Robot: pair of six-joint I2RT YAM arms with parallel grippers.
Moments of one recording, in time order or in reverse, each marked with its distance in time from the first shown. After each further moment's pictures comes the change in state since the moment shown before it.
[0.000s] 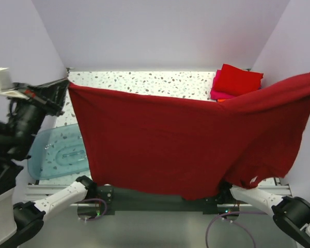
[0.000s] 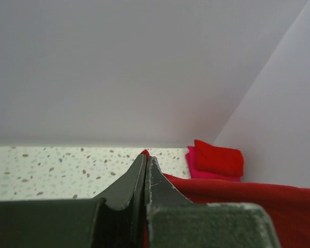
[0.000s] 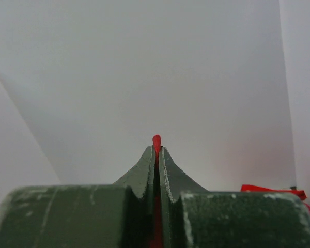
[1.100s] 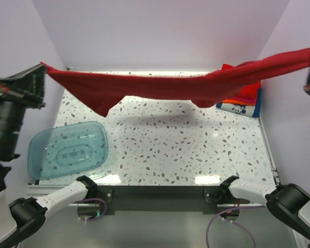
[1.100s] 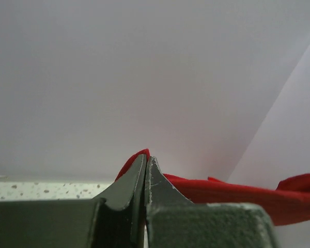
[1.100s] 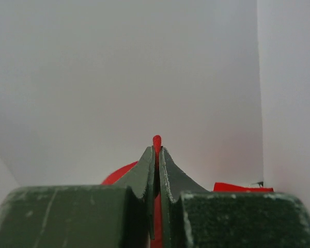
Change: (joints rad) left arm 0.001 0.086 0.103 0.067 -0.120 0.119; right arm 0.010 0.201 0.077 0.014 0.127 -0.109
